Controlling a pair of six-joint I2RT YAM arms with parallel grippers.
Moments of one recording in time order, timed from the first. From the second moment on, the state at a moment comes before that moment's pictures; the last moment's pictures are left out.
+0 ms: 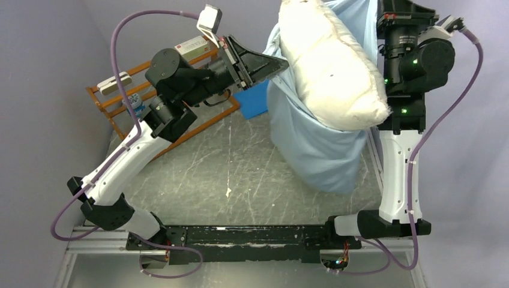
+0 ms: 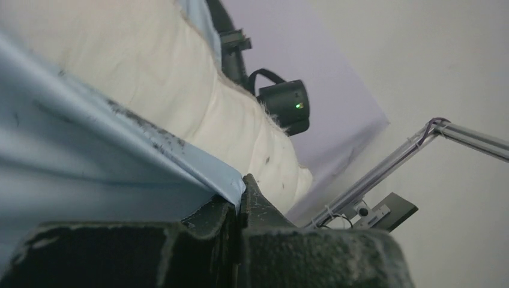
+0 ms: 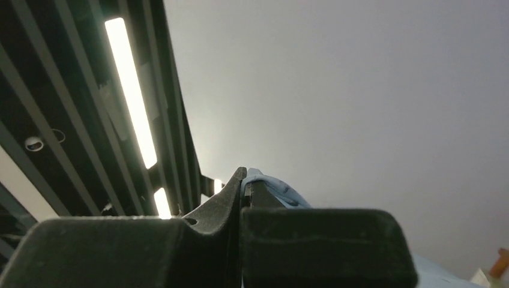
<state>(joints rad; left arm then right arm) -0.84 1.50 1.91 0.06 0.35 -1.09 0.04 1.36 1.98 -0.02 0.07 1.48</state>
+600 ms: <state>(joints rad) -0.27 1.51 1.85 0.05 0.58 -1.31 0.02 1.40 2.02 -0.32 0.06 1.30</state>
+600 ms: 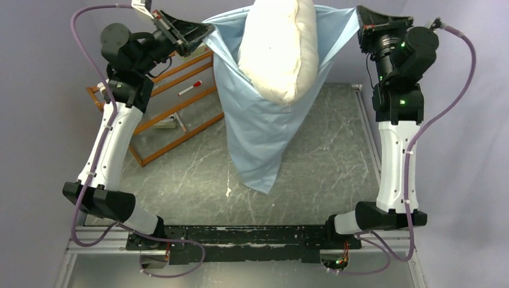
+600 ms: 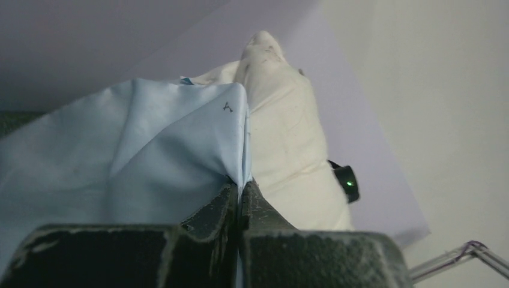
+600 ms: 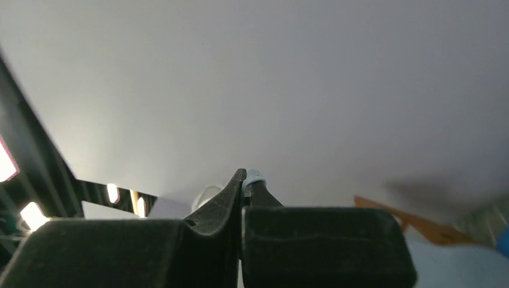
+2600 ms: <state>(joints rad) -0.84 1.51 1.75 -0.17 0.12 -0.54 -0.07 1.28 1.67 0.02 -0.31 1.16</state>
